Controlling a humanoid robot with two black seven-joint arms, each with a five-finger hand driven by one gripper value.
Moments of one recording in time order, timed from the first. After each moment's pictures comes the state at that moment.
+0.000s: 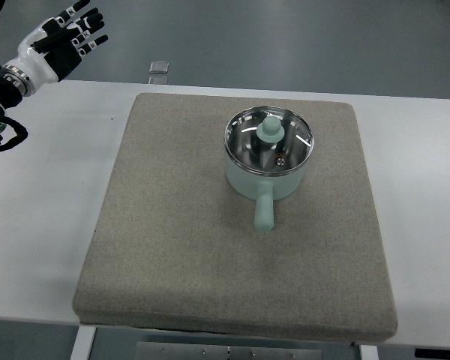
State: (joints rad) left arm -0.99 0.55 -0.43 -0.70 -0.23 -0.32 -0.16; right arm 0.03 0.00 -0.03 0.15 0.05 -0.04 0.14
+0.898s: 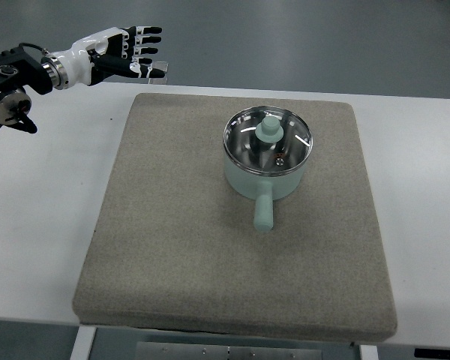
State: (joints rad) left arm -1.19 0.51 -0.27 -0.70 0.54 -0.39 -0.18; right arm 0.03 0.00 -0.03 0.15 0.05 -0.04 0.14
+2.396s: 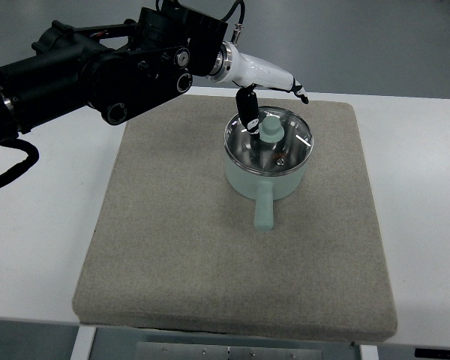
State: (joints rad) left arm -1.52 0.11 -0.06 -0.79 1.39 -0.45 -0.17; right arm 0.03 0.00 -0.03 0.15 0.05 -0.04 0.14
